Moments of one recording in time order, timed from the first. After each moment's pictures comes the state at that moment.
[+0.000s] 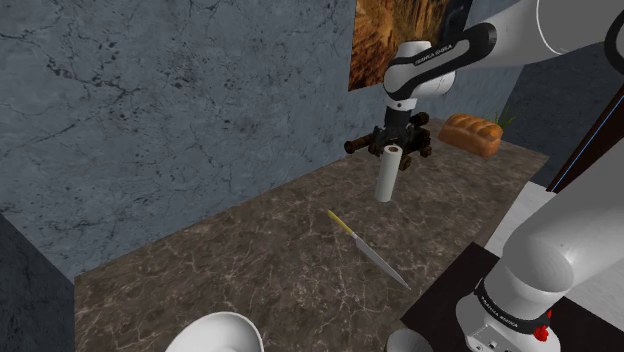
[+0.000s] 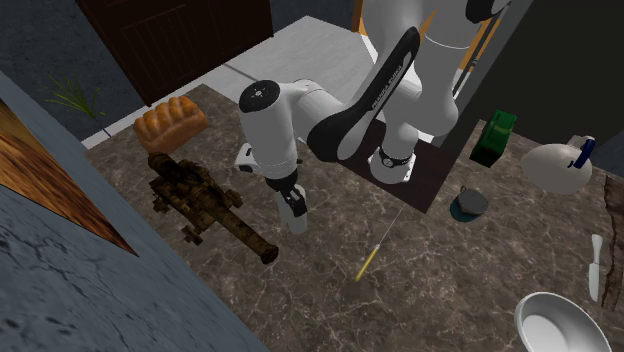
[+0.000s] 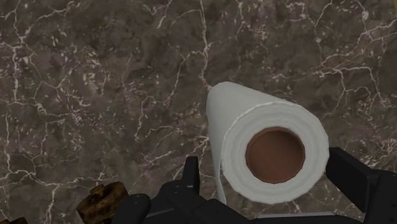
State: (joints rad) arm -0.16 -0.15 -0.13 -2.30 0.04 2.11 0.00
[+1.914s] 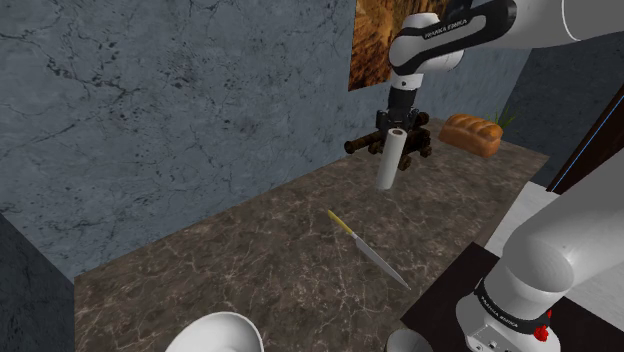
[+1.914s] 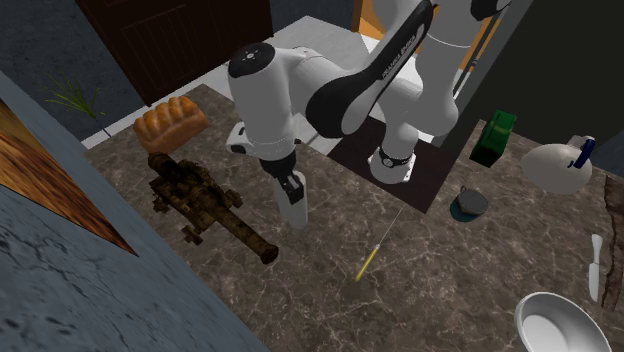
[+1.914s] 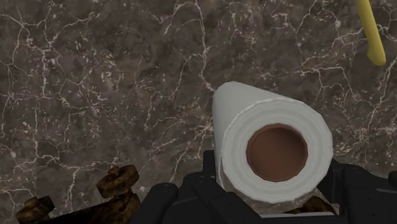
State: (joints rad) arm -0.17 -0.20 -0.13 -2.20 0.03 1.95 0.01
